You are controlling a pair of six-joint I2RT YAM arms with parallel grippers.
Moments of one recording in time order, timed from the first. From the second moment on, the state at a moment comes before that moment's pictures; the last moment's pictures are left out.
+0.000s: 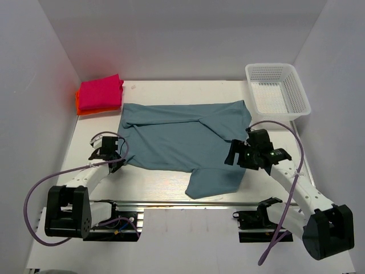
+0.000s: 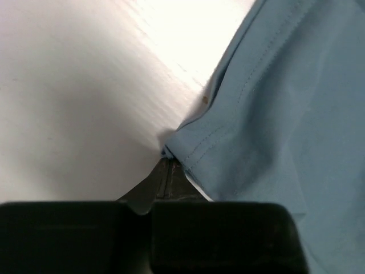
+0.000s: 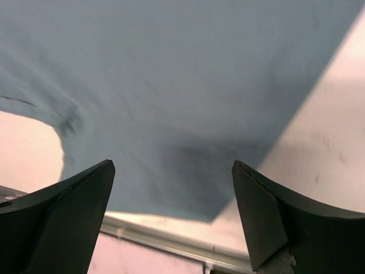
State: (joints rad) left arm -0.05 1.18 0.48 -0.34 -0.29 -0.74; right arm 0.33 1.01 0.66 -0.59 -0.15 0.44
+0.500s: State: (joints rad) left arm -0.05 0.95 0.50 -0.40 -0.31 -0.73; right arm 0.35 0.99 0.49 -0.77 -0.26 0.60
